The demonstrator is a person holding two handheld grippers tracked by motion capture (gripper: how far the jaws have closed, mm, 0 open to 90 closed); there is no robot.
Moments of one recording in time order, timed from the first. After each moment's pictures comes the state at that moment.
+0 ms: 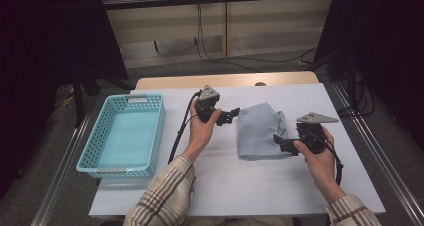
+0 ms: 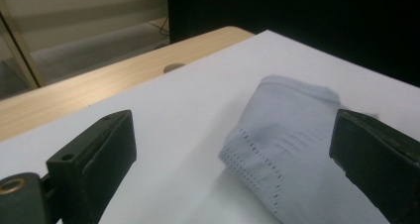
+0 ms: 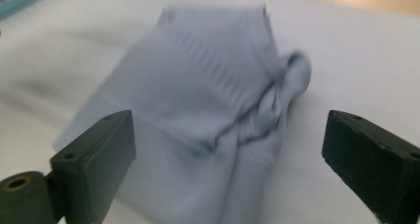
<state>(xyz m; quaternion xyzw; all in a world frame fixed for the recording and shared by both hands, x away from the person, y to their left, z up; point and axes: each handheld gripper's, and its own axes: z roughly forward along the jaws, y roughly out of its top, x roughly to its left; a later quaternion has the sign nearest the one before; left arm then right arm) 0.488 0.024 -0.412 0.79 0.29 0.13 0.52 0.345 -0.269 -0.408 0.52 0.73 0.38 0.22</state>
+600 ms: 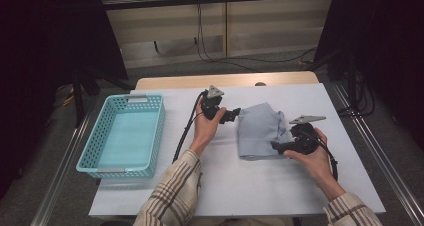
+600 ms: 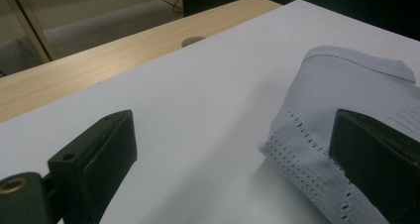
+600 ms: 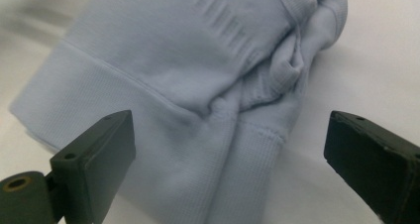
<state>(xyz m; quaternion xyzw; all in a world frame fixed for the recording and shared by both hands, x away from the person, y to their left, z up) 0.512 0.010 -0.433 0.80 0.31 0.14 0.49 0.366 -0.271 -0.433 0.52 0.77 0.33 0.17</state>
